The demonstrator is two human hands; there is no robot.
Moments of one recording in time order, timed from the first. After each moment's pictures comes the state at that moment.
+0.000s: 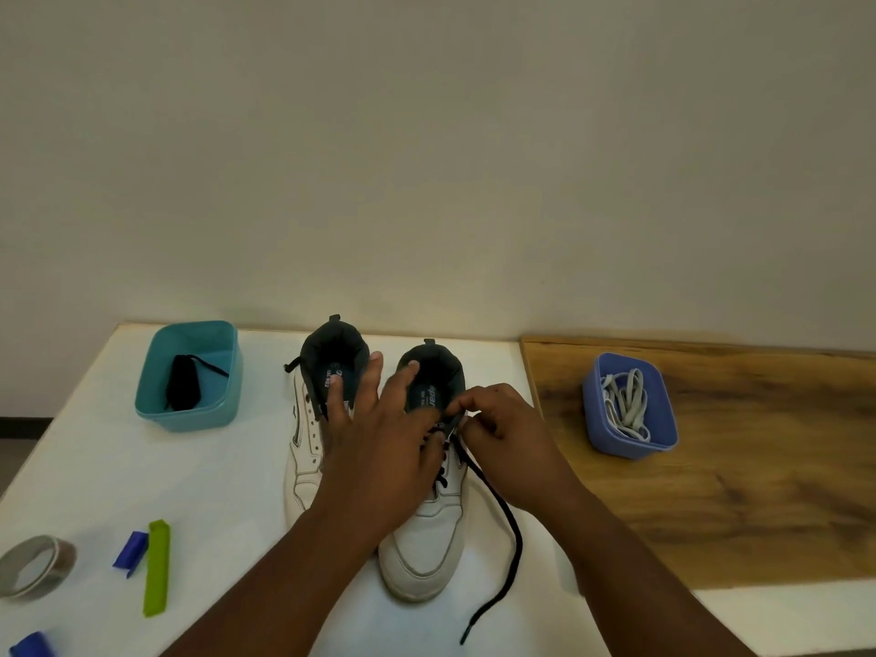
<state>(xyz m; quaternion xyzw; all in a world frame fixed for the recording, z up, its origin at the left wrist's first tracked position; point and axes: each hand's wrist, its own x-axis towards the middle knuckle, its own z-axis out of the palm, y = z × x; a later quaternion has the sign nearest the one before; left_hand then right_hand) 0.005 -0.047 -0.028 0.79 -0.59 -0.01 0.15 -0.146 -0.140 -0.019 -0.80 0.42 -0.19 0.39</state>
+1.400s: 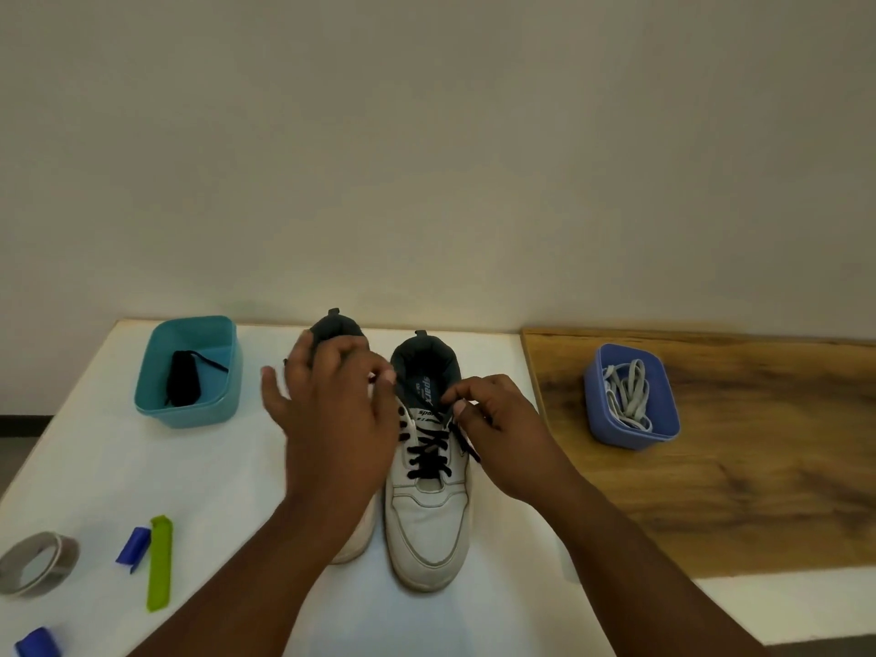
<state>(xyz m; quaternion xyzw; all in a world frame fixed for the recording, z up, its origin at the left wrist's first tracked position) 0.022 -0.038 -0.008 0.84 -0.43 0.02 0.32 -0.142 -0.137 -0.018 -0.80 0.42 -0.16 0.39</state>
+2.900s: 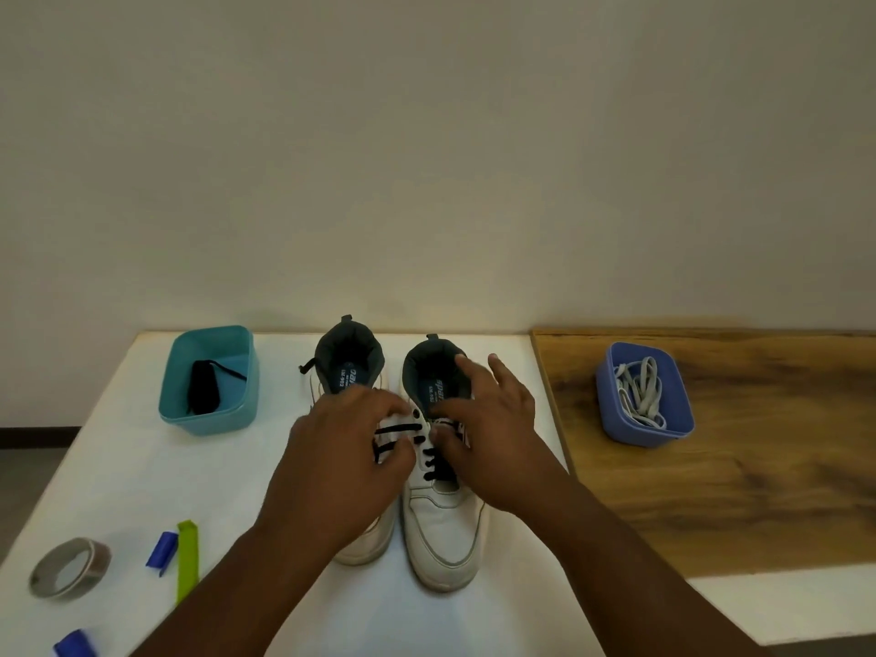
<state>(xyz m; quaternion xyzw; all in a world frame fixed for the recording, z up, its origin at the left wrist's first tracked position) 0.036 -0.005 0.006 0.78 -0.56 -0.12 0.27 -0.121 -0.121 -0.014 -0.89 0.40 -0.09 0.21</state>
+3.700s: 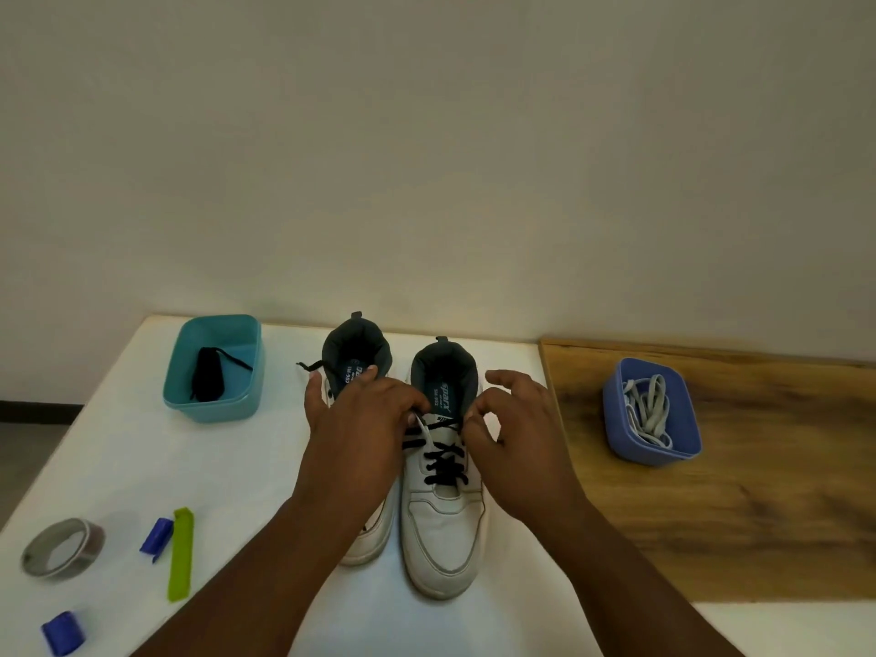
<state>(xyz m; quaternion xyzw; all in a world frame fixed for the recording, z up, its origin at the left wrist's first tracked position) 0.037 -0.036 -0.028 0.81 -0.54 -0.06 0.24 -0.132 -0.119 -0.011 -0.83 0.45 -0.21 0.24</state>
